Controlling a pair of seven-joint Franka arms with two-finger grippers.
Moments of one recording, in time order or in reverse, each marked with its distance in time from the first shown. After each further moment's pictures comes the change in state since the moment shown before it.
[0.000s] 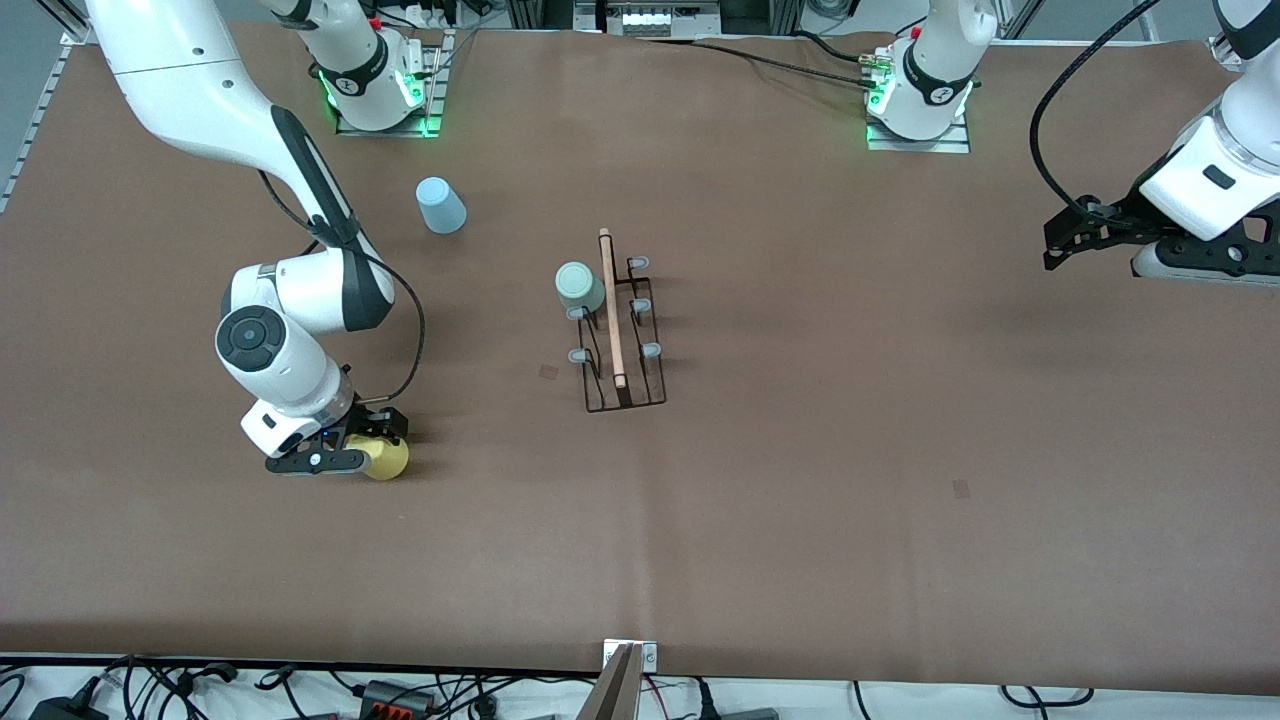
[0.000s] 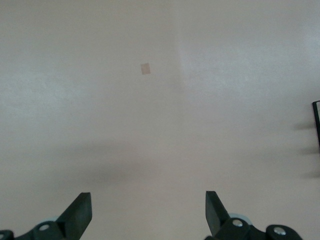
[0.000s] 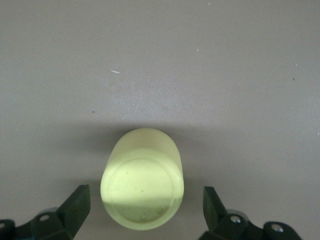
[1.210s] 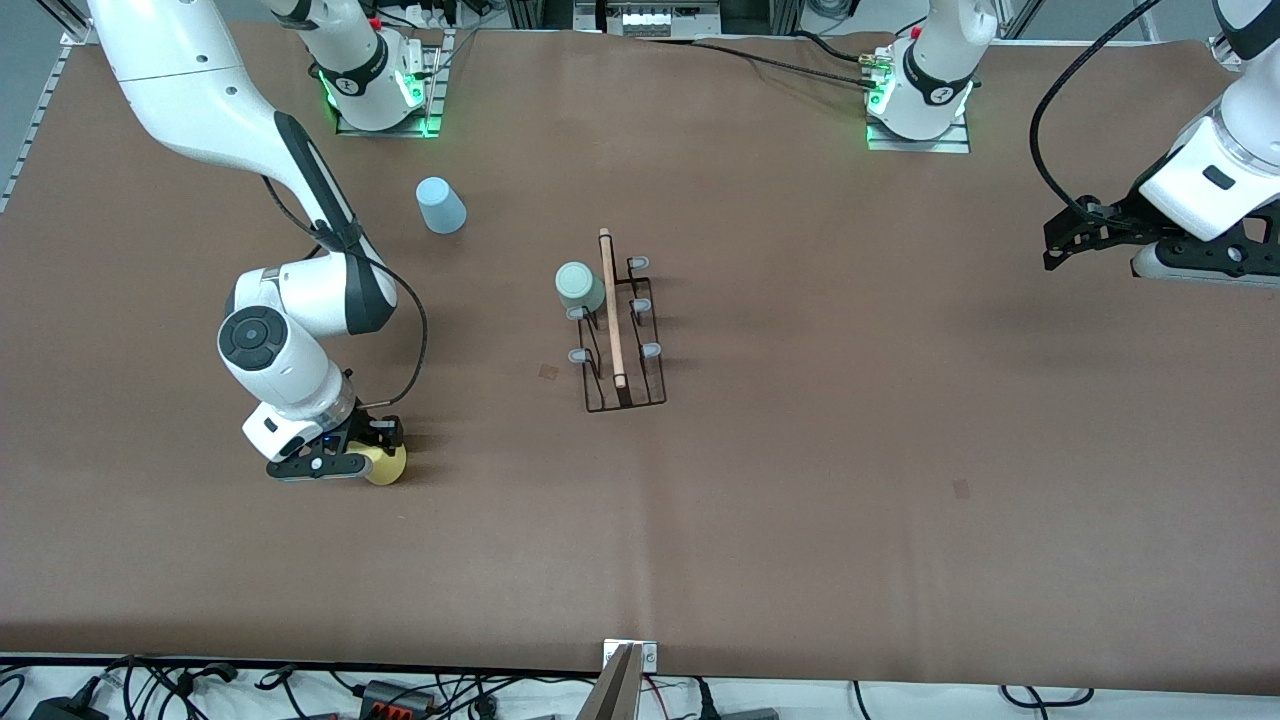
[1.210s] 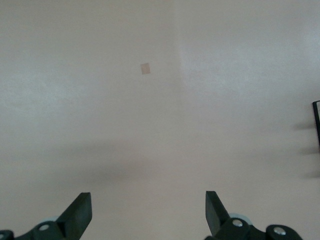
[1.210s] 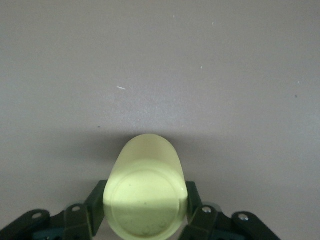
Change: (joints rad) left arm 0.000 0.001 0.000 0.000 0.000 0.000 0.000; right arm 0.002 0.009 0.001 0.020 0.000 0.037 -0.010
